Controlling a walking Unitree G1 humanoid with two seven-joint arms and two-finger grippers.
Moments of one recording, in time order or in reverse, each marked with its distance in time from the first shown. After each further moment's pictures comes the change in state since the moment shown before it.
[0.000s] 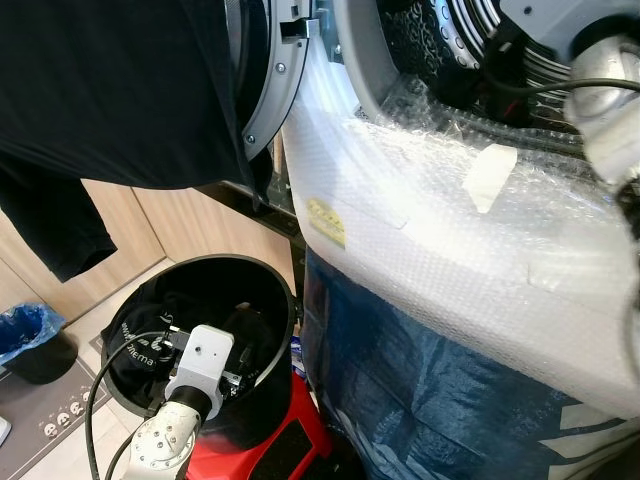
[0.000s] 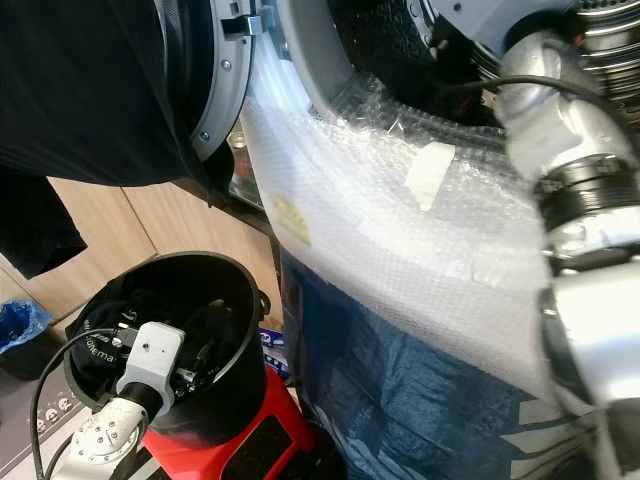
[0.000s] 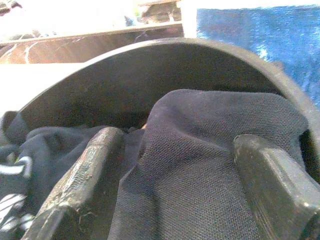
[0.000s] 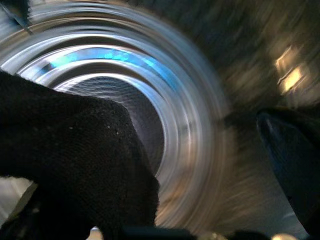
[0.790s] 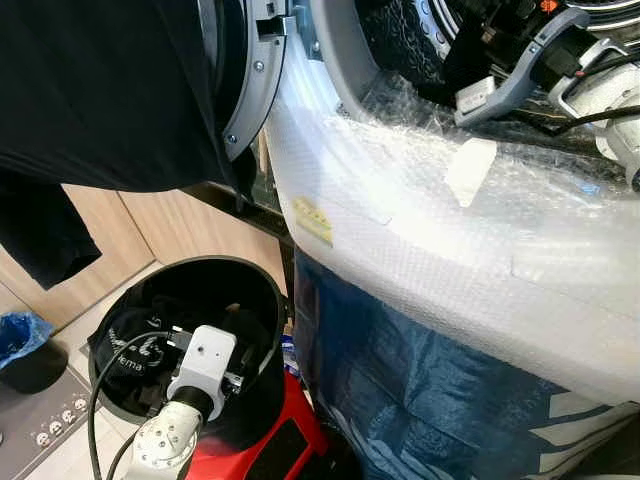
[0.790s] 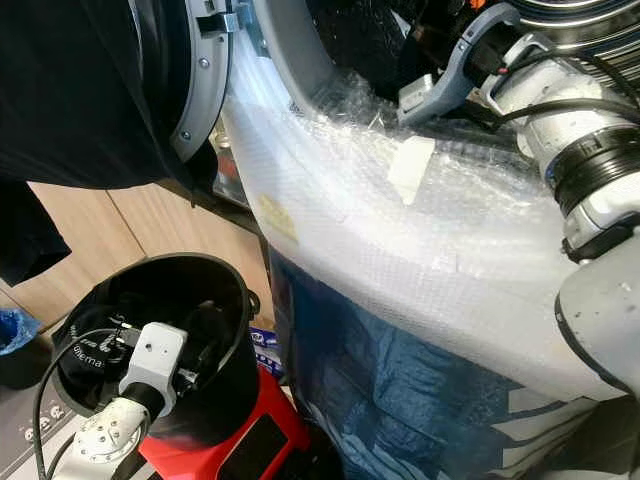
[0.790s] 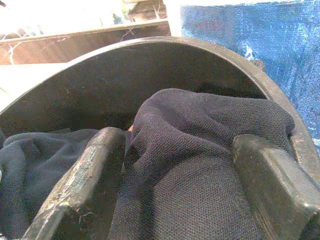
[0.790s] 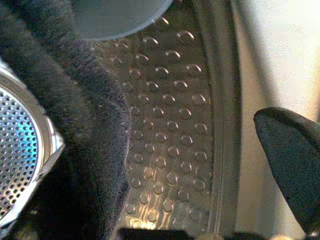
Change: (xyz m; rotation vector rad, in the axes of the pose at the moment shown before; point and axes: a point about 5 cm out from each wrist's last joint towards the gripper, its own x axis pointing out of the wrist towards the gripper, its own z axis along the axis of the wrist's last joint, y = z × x) left arm 0.001 -0.002 -0.001 -0.003 0.013 -0.011; right arm -0.005 0.013 0.031 -0.902 -0.559 -0.112
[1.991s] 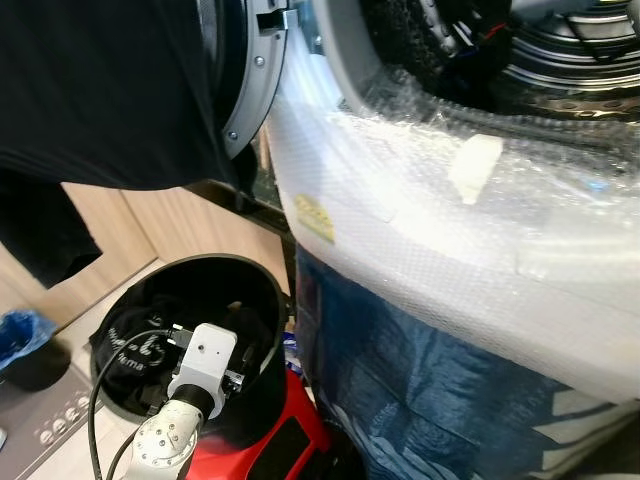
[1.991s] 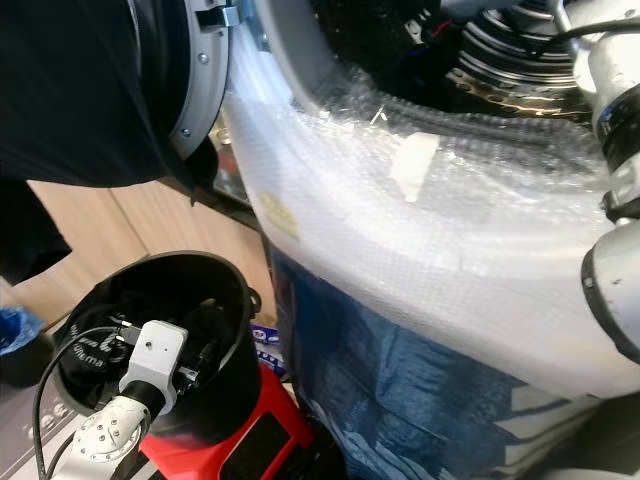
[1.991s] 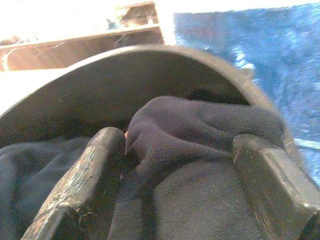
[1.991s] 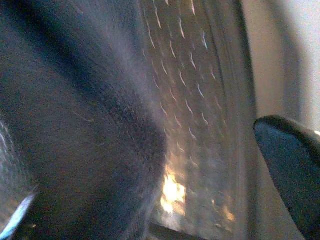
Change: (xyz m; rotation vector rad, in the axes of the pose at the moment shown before) left arm 0.001 -0.001 0.005 -0.001 -0.018 -0.004; right arm 0.003 -0.006 -0.018 0.234 0.164 -0.047
